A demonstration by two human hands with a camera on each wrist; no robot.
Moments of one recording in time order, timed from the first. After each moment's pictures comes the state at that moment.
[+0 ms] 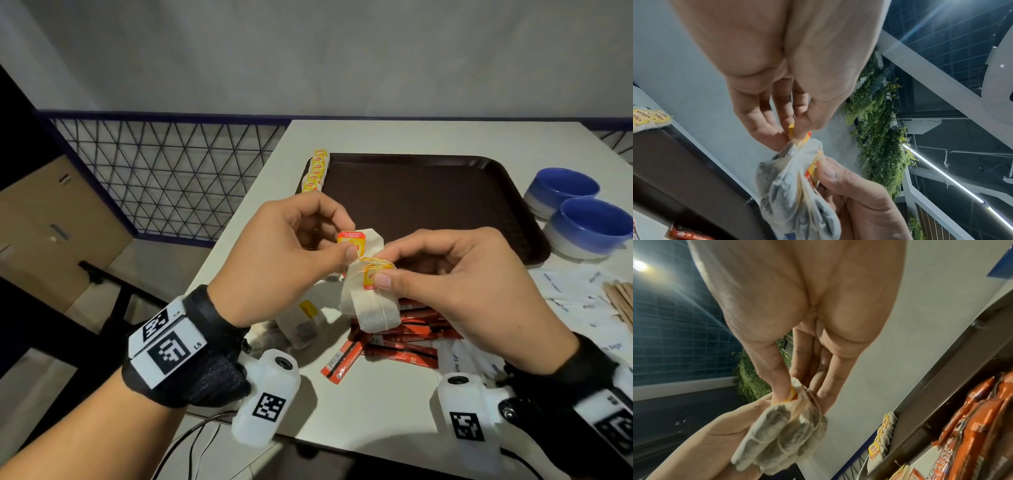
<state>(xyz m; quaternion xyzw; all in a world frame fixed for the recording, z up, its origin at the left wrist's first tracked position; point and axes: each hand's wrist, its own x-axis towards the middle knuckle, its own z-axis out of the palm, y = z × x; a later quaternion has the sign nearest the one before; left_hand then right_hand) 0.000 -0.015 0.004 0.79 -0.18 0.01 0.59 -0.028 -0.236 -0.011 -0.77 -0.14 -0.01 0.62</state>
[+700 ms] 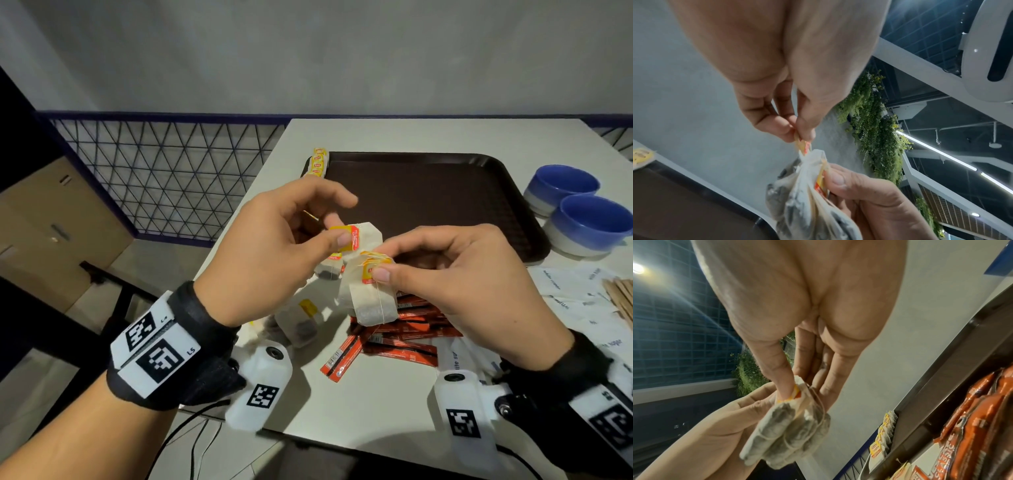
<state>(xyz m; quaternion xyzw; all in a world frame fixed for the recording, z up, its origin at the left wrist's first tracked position) -0.002 -0.009 0.012 0.82 -0.22 0.05 0.53 -0.029 -0.234 -0.009 -0.78 -0.12 -0.03 0.62</state>
